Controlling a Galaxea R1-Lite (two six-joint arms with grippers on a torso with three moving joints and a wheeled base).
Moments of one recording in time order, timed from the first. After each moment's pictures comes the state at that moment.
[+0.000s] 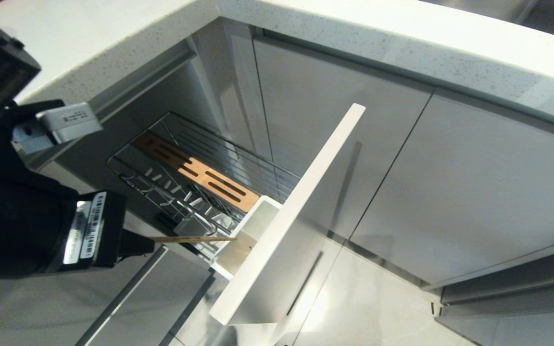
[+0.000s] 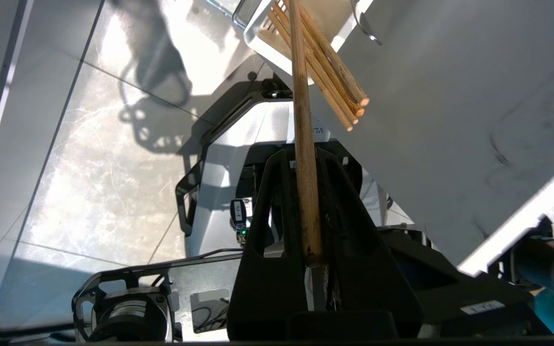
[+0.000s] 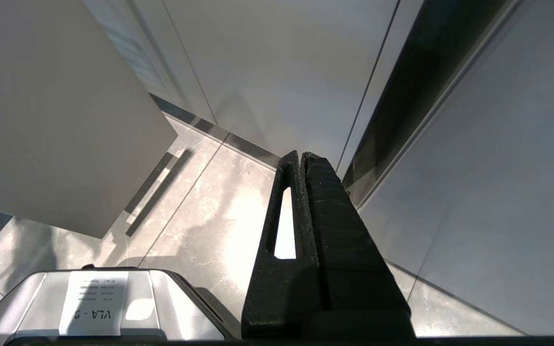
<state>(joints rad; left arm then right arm) -0.96 1.37 -1.55 1.11 0.42 -0.77 0.00 0.00 0.00 0.00 0.00 0.03</state>
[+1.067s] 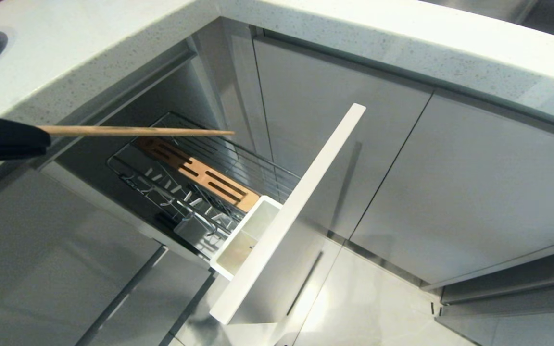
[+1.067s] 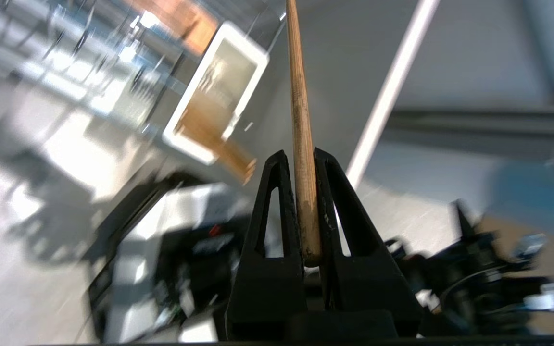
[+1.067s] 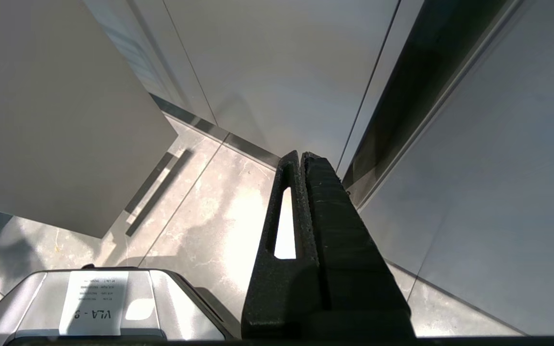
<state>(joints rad) -1.01 1.14 -1.67 0.95 0.40 -0.67 0.00 0.00 0.00 0.00 0.00 0.03</state>
